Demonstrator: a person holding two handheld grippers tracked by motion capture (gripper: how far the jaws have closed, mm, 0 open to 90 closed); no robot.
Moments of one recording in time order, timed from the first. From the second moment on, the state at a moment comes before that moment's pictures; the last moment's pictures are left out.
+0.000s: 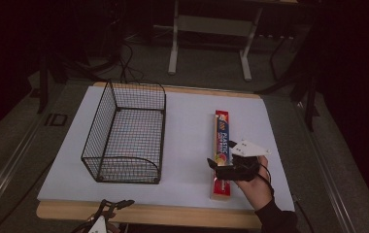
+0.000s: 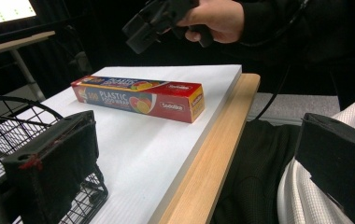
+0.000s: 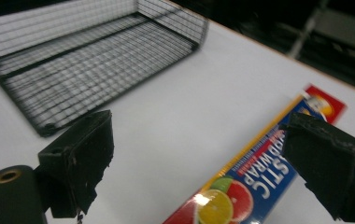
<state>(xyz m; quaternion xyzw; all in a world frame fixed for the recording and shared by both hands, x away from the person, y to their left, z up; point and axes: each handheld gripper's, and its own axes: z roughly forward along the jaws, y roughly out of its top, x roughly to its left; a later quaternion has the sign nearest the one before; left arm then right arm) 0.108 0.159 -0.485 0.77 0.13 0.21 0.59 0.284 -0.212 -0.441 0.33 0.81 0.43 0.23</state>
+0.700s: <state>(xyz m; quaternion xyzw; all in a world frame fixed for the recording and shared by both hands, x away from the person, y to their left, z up) 0.108 0.158 -0.485 0.77 0.12 0.21 0.59 0.343 -0.198 -0.459 0.52 0.78 0.30 0.20</state>
